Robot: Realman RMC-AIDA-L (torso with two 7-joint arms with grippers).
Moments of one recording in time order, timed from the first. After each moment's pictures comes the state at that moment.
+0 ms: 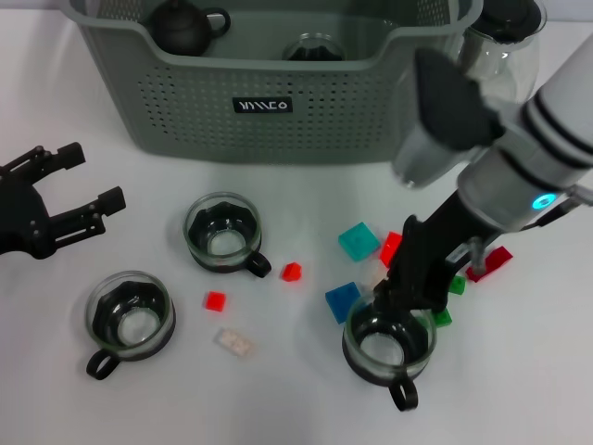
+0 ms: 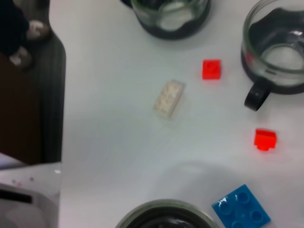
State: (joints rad) left arm -0.30 -2.10 0.20 0.69 2.09 1.78 -1.10; right arm 0.79 2.10 -1.53 -1.00 -2.35 -1.59 2.07
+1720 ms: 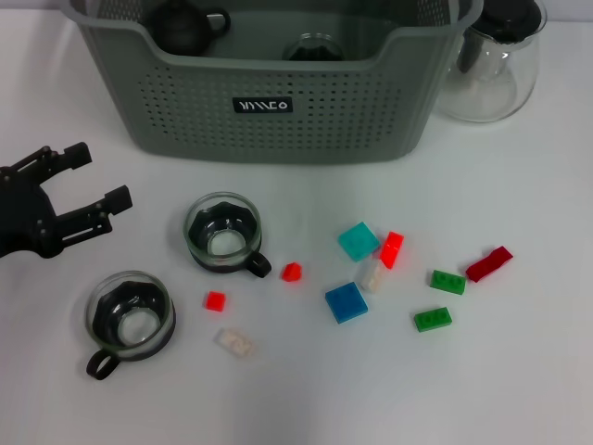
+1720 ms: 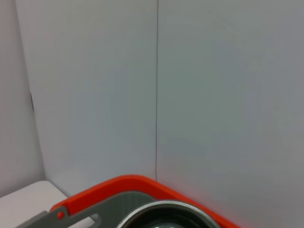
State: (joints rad) left arm -0.30 -2.10 0.20 0.67 2.08 1.78 -1.10; right arm 0.97 2.09 -1.05 -1.12 -2.32 -0.99 2.36
